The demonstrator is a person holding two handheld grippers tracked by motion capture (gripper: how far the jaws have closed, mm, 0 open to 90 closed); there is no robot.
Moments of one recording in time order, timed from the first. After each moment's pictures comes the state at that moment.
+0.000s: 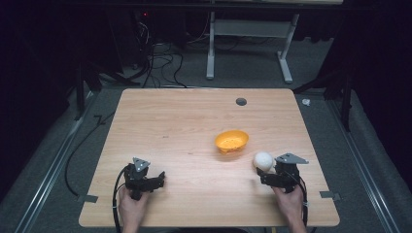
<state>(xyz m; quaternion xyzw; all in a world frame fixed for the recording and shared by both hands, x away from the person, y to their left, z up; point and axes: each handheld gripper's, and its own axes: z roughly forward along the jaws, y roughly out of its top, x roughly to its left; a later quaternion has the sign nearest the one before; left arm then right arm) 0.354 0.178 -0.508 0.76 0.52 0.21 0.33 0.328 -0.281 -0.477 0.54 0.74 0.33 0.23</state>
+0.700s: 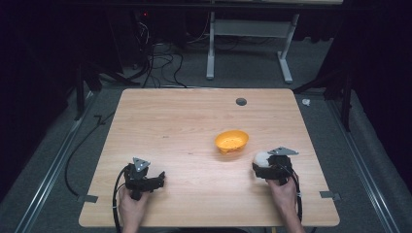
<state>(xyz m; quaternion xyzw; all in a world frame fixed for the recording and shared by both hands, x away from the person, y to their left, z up) 0.354 0.178 -0.508 0.76 0.52 0.21 0.33 0.358 -0.275 -0.491 0.55 0.75 0.31 0.21</state>
